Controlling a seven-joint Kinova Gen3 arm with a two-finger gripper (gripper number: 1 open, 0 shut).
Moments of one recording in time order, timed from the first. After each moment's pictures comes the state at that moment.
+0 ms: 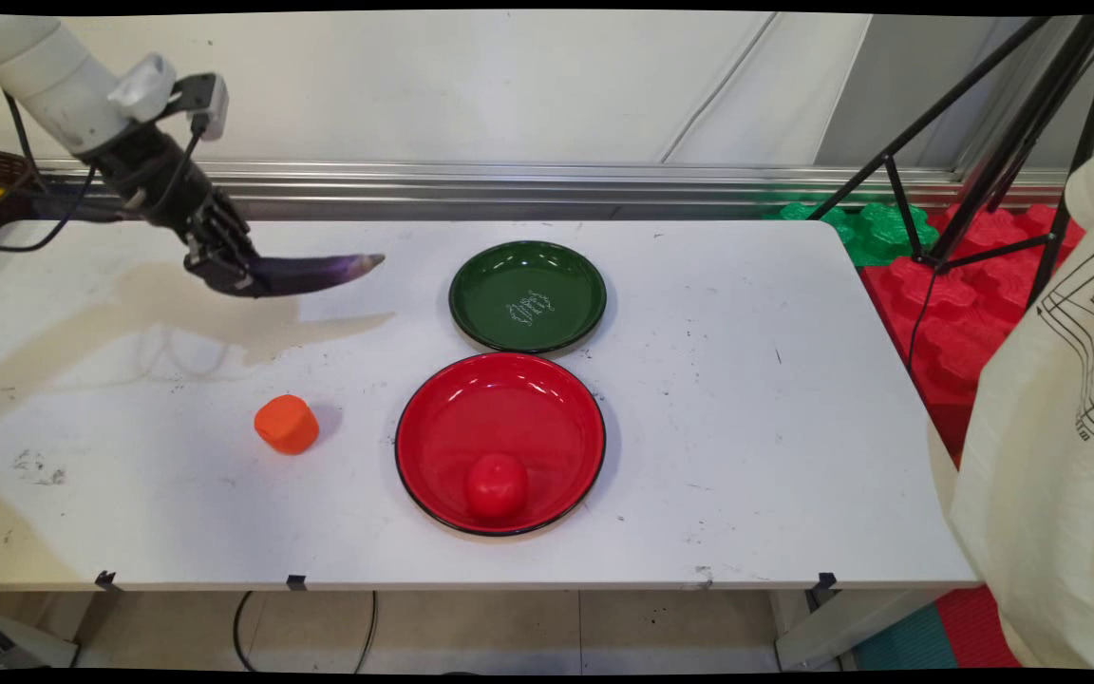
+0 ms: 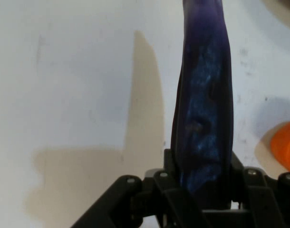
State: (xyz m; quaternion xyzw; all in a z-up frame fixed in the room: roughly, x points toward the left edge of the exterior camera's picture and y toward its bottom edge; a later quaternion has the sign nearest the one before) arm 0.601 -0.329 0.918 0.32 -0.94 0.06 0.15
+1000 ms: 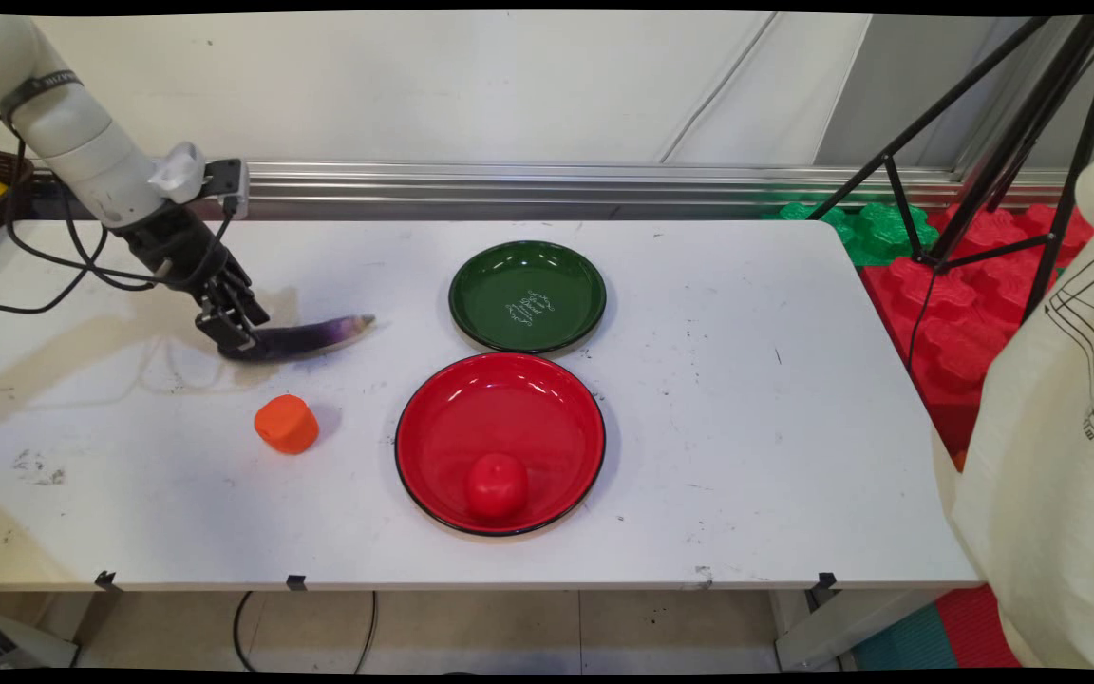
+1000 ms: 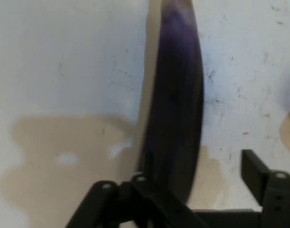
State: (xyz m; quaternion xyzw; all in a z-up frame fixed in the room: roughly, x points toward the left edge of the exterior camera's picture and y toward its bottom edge) arm 0.609 -0.329 0.839 0.34 -0.93 0.03 0.11
